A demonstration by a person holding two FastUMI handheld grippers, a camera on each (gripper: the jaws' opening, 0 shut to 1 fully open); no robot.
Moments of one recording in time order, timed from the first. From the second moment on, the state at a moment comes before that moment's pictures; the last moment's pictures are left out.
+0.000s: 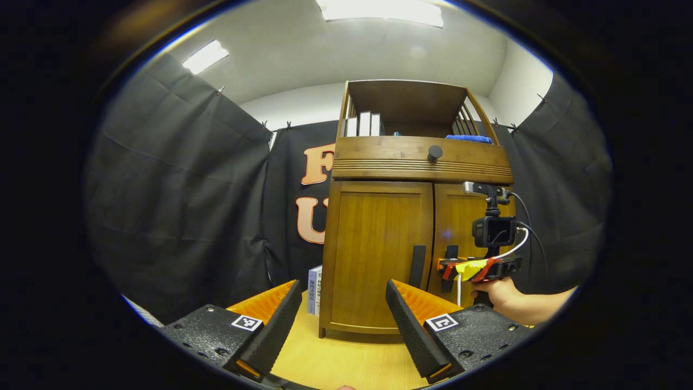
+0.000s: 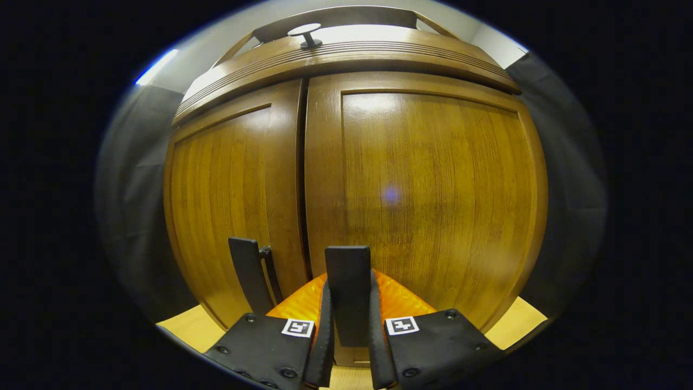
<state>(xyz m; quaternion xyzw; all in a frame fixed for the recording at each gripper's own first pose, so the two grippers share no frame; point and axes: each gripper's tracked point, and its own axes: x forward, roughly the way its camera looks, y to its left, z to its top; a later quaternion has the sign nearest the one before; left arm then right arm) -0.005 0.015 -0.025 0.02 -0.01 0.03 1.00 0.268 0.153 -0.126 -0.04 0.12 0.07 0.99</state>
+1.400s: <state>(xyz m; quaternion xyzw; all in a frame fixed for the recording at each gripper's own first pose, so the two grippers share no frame) -0.019 -0.044 -0.042 0.01 0.01 -0.04 1.00 0.142 0.050 -0.089 -0.04 0.13 0.08 0.99</state>
